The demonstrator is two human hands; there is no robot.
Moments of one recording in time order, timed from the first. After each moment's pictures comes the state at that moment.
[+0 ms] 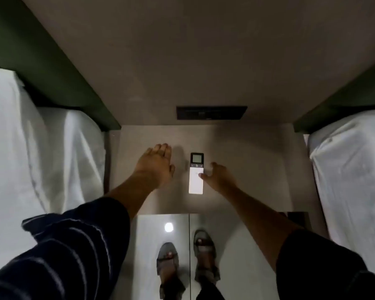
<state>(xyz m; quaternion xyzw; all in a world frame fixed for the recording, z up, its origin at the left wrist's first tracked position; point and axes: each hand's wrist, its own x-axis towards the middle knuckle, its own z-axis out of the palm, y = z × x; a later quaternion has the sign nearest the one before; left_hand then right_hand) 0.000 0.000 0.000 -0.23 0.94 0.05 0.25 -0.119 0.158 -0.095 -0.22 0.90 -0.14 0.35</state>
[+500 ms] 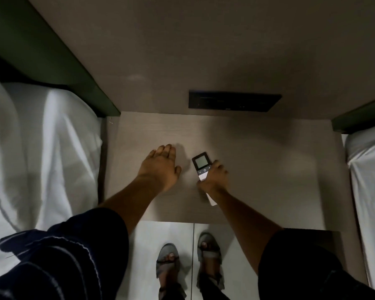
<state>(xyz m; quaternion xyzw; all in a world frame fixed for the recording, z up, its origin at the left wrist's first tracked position) -0.008 -0.024 -0.088 -0.26 0.91 0.09 0.32 -0.103 0.105 -0.221 -0.17 0.93 -0.10 0.32</state>
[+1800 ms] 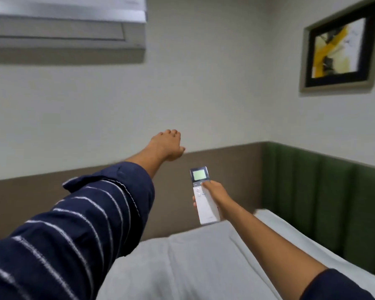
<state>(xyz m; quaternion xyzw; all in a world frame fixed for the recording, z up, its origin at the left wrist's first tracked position) 0.725 0.142 0.750 -0.77 0.60 -0.23 0.03 0.576 0.087 0.595 -0.58 0.29 -0.34 0.68</state>
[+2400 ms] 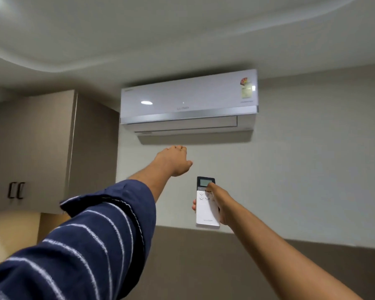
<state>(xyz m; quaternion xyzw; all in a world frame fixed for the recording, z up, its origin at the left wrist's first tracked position) 0.846 0.350 0.924 -0.88 0.35 -0.31 -0.03 0.773 0.217 0.824 -0.62 0.10 -0.20 0.75</state>
